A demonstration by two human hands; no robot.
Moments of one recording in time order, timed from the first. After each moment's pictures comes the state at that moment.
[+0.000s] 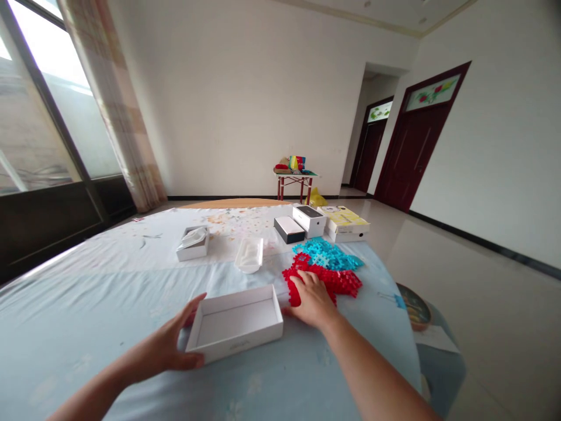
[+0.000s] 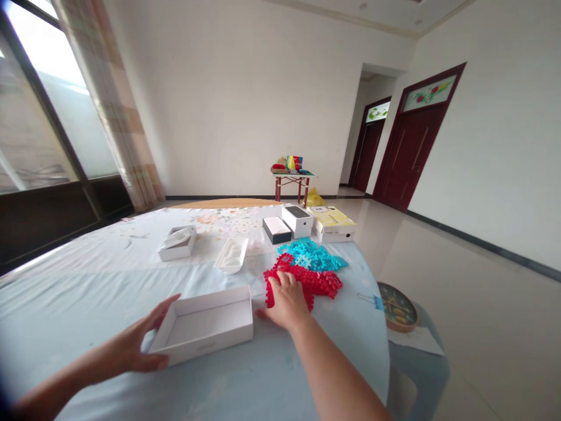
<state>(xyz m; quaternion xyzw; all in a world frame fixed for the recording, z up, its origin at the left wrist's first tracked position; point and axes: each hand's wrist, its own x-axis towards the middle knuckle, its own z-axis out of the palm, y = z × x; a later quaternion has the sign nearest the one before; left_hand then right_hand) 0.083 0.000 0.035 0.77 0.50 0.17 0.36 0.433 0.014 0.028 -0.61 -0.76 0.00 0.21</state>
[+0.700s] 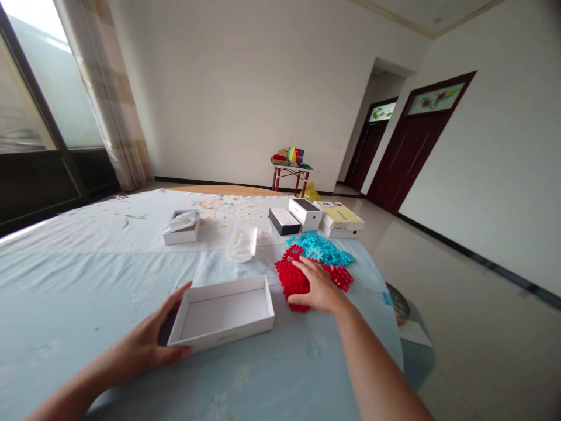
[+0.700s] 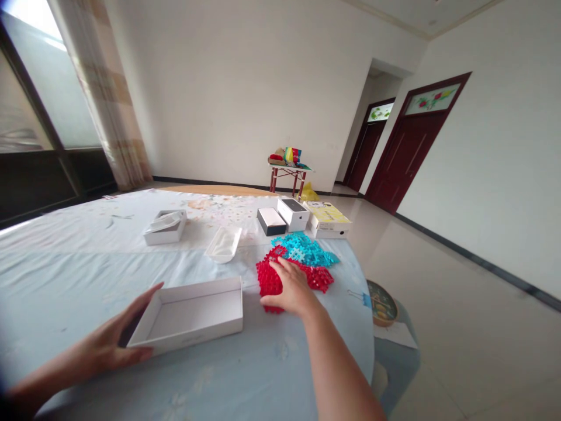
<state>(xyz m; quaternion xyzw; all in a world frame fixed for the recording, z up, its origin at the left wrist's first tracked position) 0.082 -0.003 0.011 0.77 0.49 0.26 0.31 0.470 0.012 0.052 -0.60 -0.77 0.12 0.18</state>
